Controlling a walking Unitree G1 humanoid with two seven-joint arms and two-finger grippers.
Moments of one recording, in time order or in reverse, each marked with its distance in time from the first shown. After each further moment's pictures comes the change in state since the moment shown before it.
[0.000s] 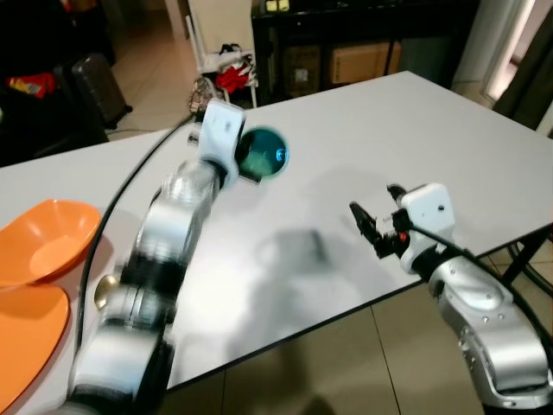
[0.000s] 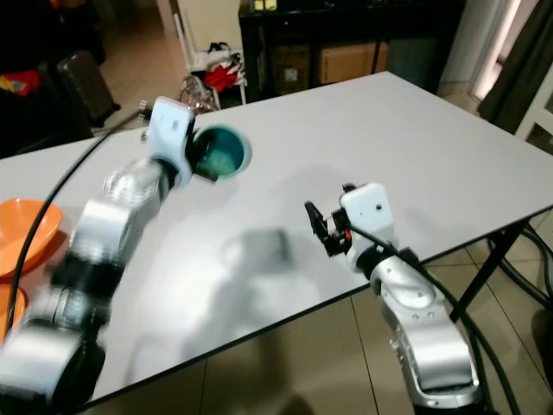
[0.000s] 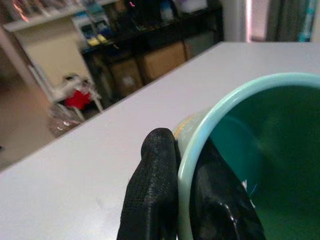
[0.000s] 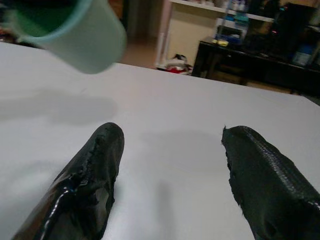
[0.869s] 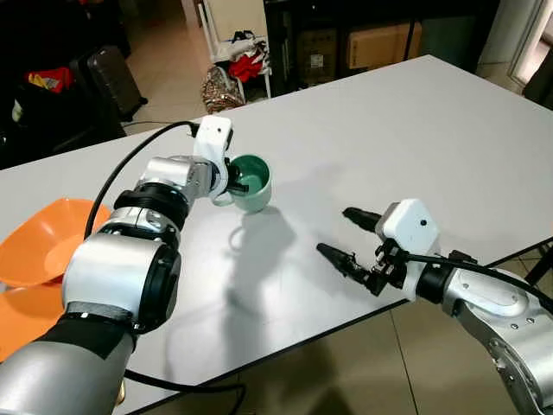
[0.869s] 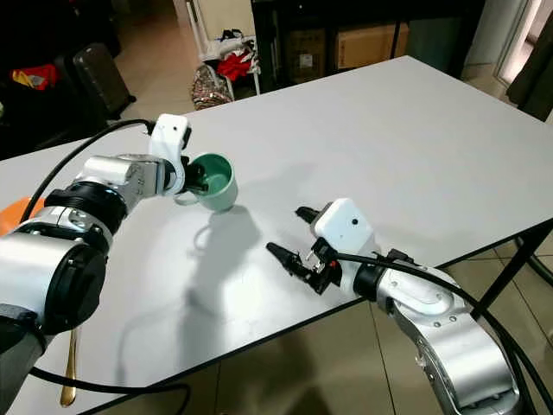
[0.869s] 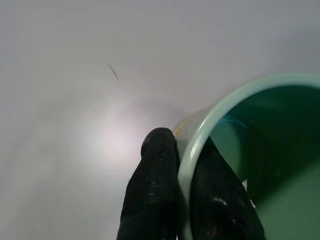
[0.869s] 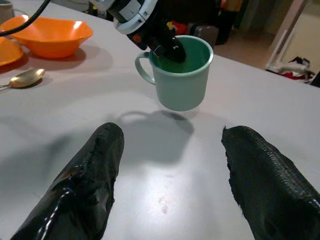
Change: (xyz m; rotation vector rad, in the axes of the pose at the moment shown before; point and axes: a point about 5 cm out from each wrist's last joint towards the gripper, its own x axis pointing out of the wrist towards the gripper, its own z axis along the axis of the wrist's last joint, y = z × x) left arm 0.015 0.023 -0.035 -0.192 0.507 0.021; right arm -0.024 0.024 0.019 -0.065 0.047 0.453
